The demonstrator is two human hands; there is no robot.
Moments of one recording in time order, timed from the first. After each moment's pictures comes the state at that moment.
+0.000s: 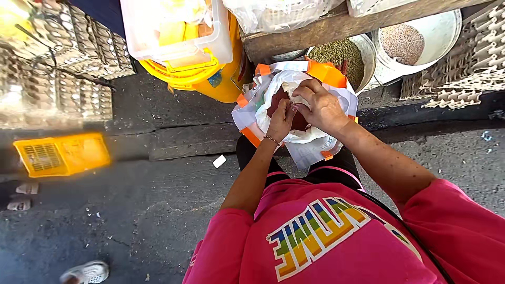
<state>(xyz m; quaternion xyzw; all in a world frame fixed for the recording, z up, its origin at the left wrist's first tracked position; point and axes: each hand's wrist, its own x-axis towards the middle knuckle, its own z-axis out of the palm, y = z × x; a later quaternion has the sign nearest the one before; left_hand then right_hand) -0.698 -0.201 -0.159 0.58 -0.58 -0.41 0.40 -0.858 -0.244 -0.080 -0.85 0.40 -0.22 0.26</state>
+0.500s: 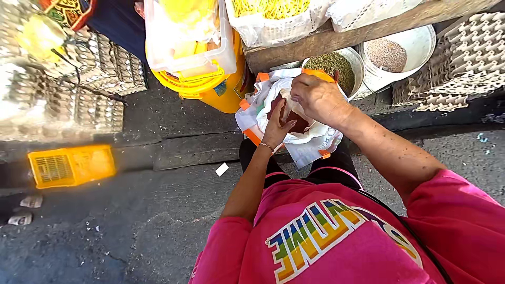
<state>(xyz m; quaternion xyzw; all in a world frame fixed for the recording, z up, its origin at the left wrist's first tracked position) -0.688 -0.171 -0.145 0.56 -0.60 -0.41 0.40 -0.859 -0.228 -0.010 -0.90 0.35 -0.21 0.14</state>
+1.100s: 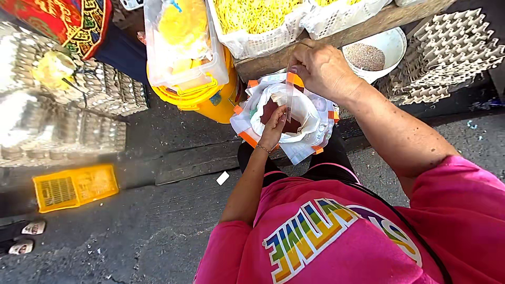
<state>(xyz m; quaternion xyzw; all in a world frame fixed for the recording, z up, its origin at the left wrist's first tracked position) -0.704 -0.149 -0.116 0.49 -0.60 -0.49 0.40 -0.886 -0.222 0.062 -0.87 0.42 -0.21 0.14</state>
